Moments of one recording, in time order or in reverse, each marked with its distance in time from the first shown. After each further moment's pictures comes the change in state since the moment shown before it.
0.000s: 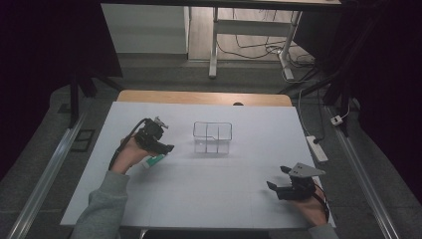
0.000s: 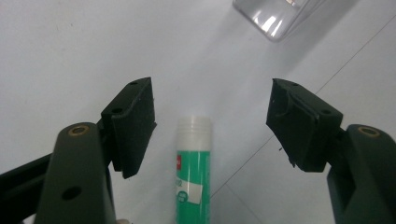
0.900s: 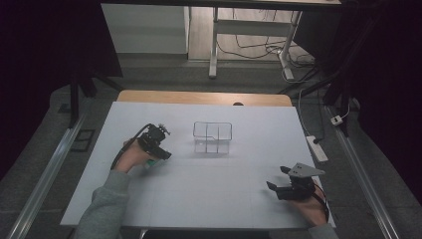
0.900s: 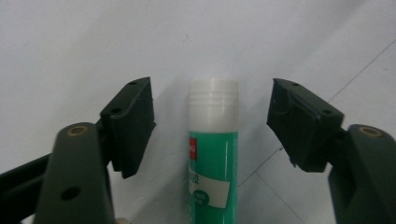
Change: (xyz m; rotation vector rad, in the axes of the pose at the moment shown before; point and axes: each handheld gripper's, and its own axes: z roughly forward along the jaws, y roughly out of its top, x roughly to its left) left arm 0.011 -0.007 0.040 0.171 -0.030 0.004; right arm 0.000 -0.001 0.002 0.006 0.003 0.002
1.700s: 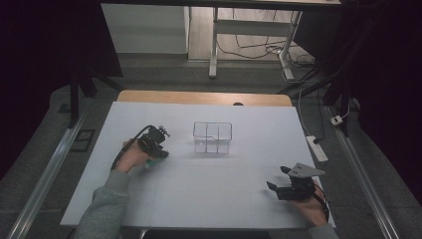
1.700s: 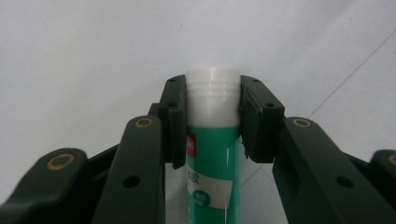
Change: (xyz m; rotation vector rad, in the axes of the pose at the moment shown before) left arm 0.002 -0.004 0.001 -0.017 -0.006 0.027; right arm 0.000 0.000 -0.001 0.006 -0.004 -0.005
